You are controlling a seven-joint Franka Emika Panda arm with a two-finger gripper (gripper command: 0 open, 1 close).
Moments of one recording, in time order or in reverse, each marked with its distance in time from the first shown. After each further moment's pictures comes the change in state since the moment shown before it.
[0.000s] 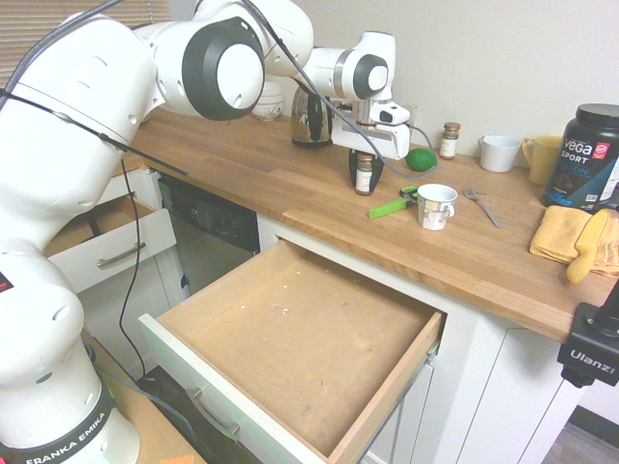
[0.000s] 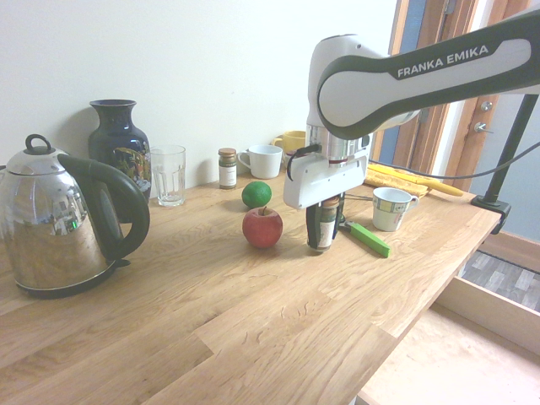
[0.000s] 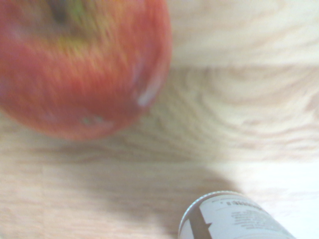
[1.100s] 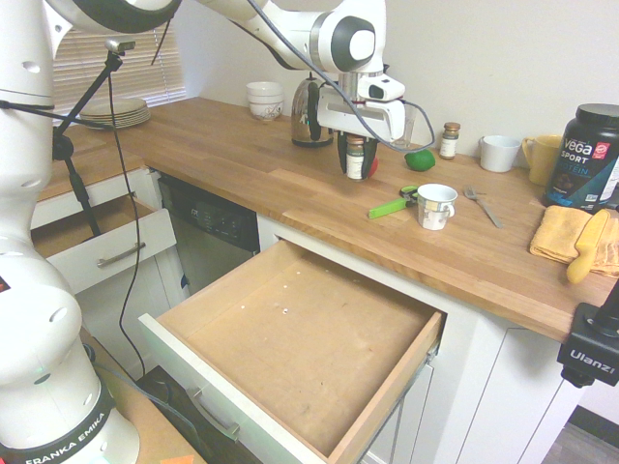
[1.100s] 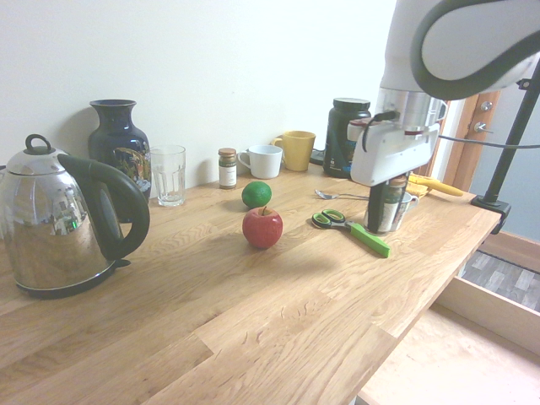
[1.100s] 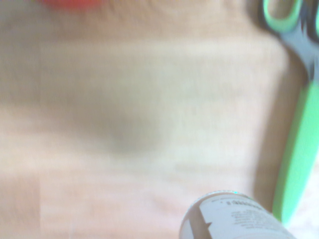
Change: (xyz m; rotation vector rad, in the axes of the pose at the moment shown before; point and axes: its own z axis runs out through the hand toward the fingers) arm -0.060 0.105 -0.049 0.028 0.019 0.018
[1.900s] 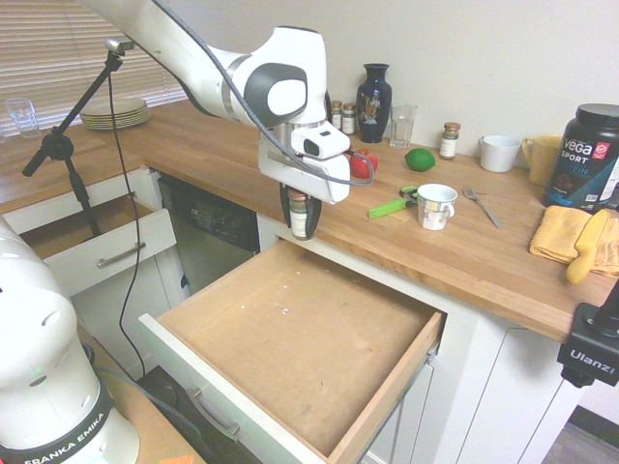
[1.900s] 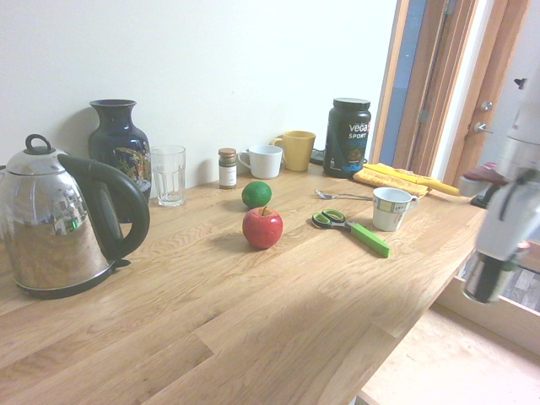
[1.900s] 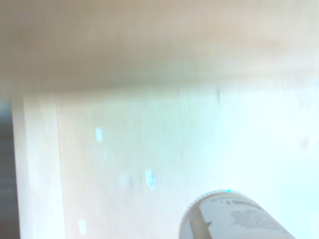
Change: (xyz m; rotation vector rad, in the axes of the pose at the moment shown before) arm -0.138 0.165 0.050 0.005 -0.024 0.049
